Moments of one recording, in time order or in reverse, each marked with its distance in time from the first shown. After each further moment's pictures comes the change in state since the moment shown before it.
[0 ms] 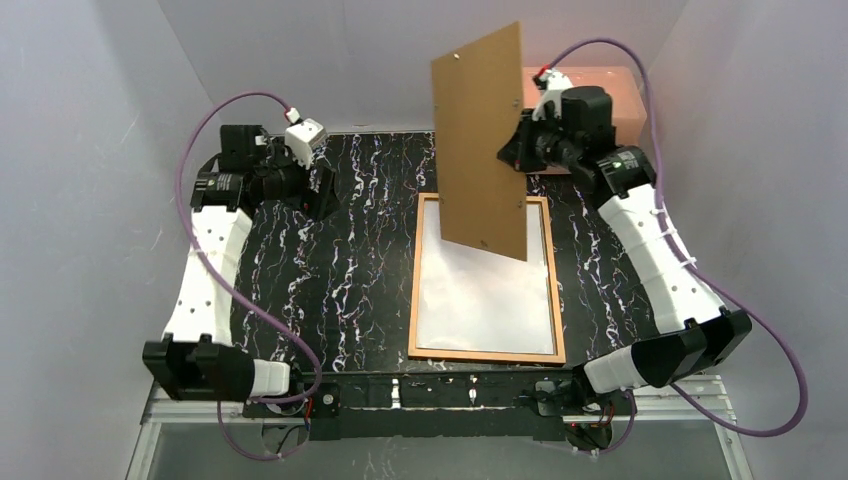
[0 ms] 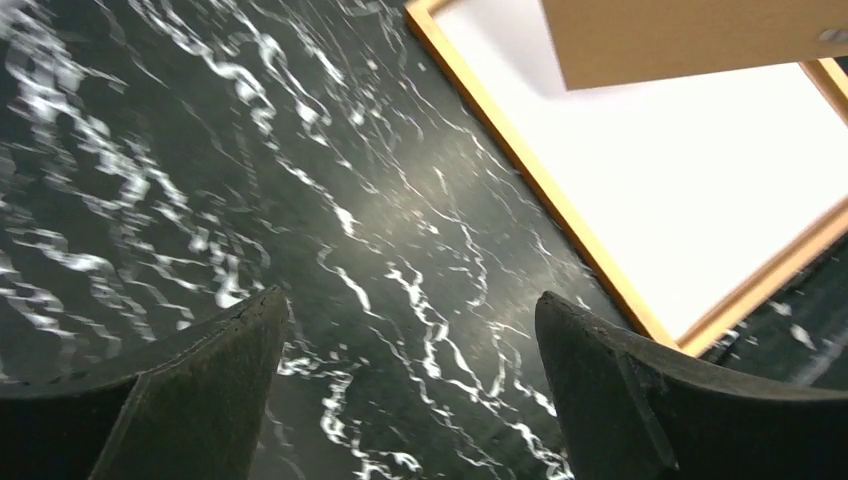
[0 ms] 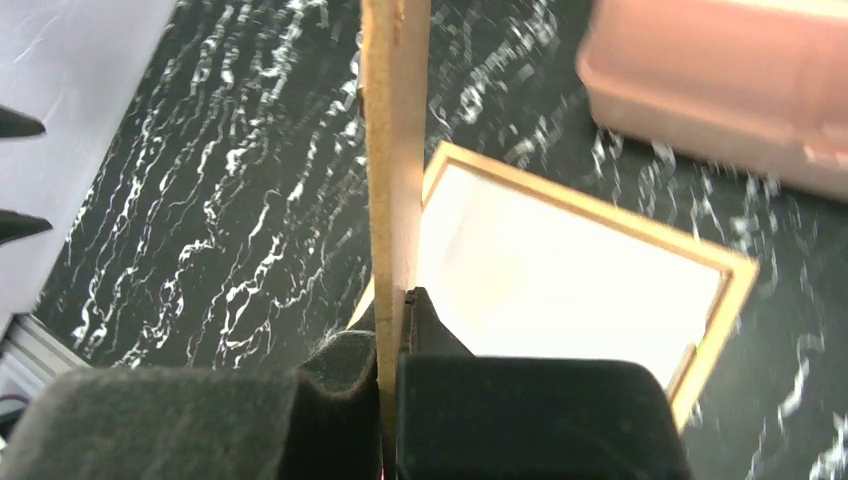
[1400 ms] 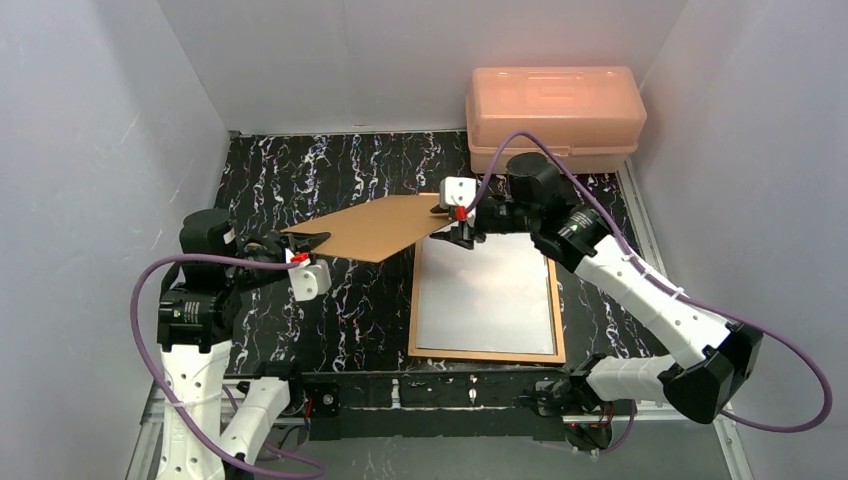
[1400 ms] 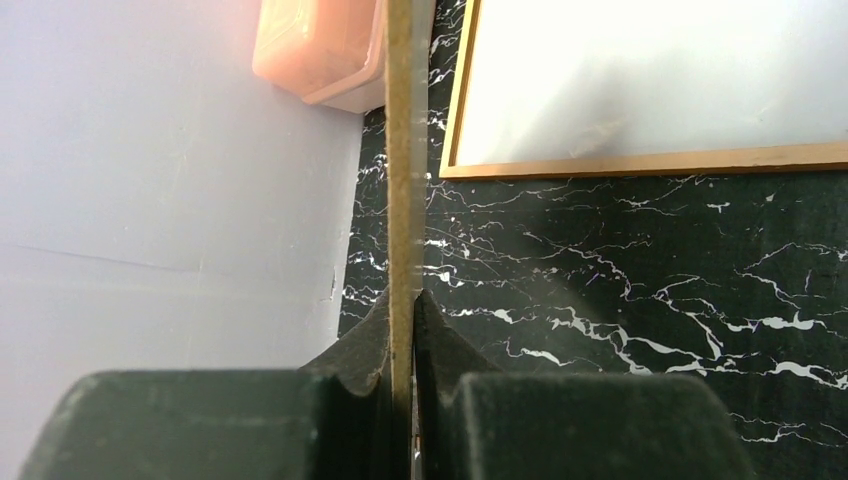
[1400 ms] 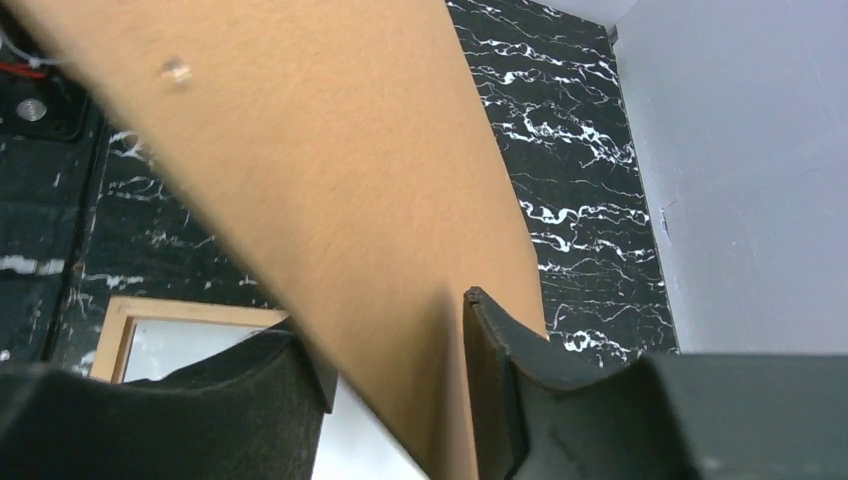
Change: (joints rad) left arm -0.007 -0.544 -0.290 -0.083 0.351 0.921; right arm 0.274 -0.193 -0.386 0.231 -0.484 -0.879
